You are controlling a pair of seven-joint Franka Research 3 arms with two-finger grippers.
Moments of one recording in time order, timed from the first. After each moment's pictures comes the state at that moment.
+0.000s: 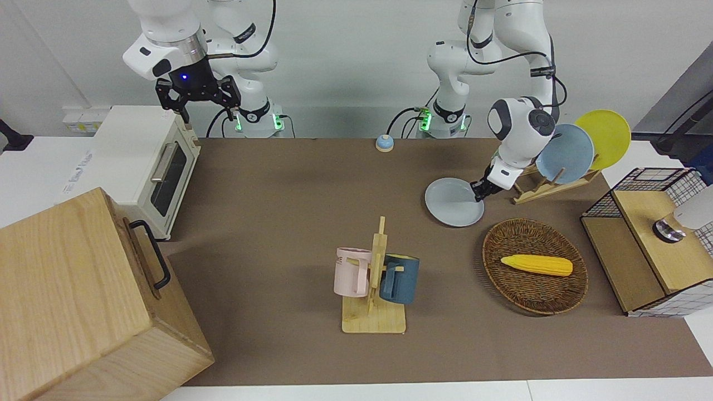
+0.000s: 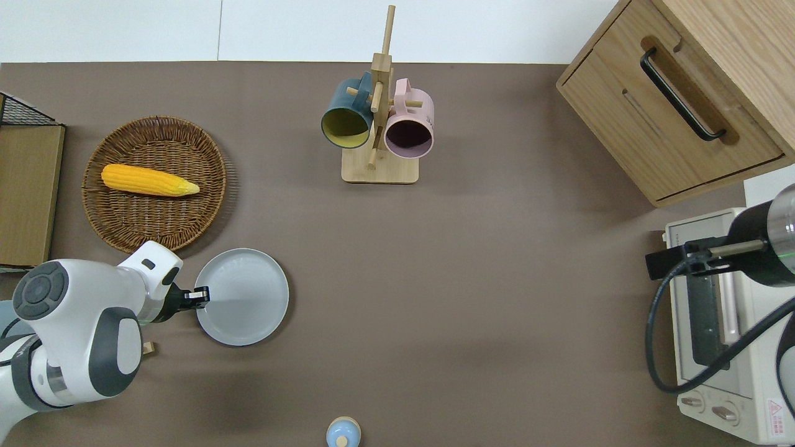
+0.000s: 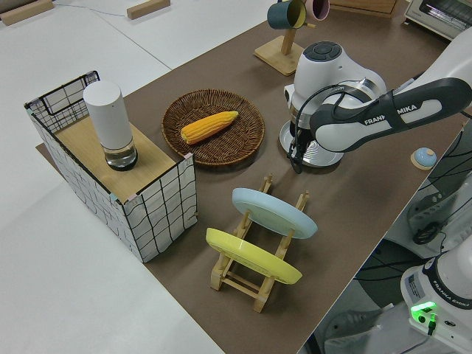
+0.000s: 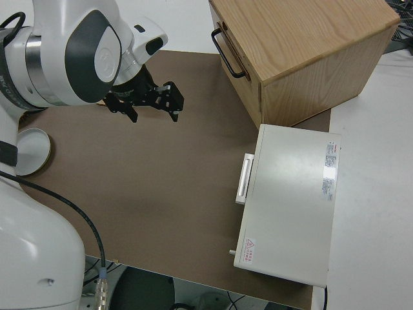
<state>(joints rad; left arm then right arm) -0.13 -0.01 0.13 -2.44 -0.15 2.36 -0.05 -0.03 -0.06 0.14 -1.54 -0.03 1.40 0.01</state>
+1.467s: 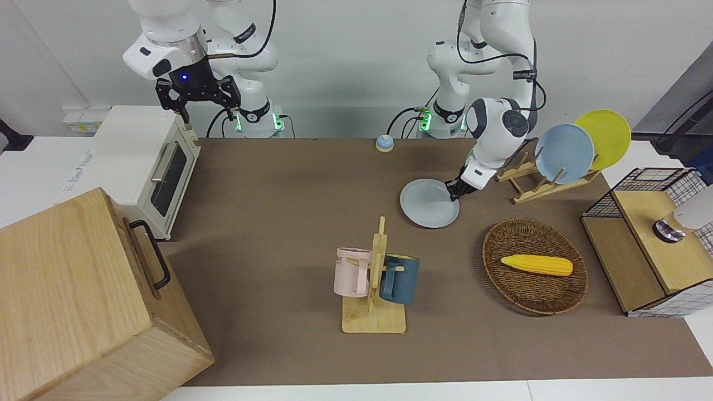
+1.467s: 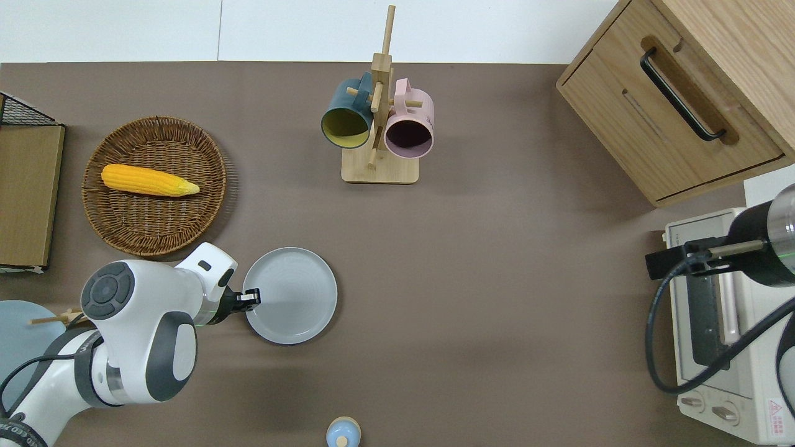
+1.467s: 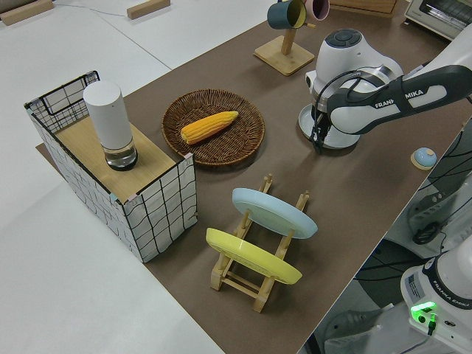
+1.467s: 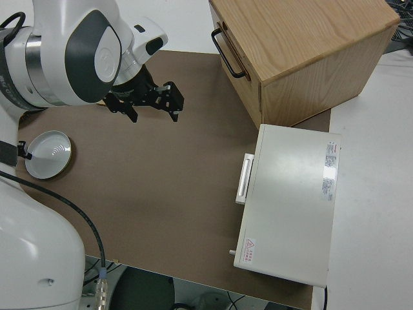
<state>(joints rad) -0.14 -0.01 -0.04 -2.44 -0.25 2.37 -0.16 -0.03 -0.06 0.14 -1.54 -0.03 1.40 0.01</state>
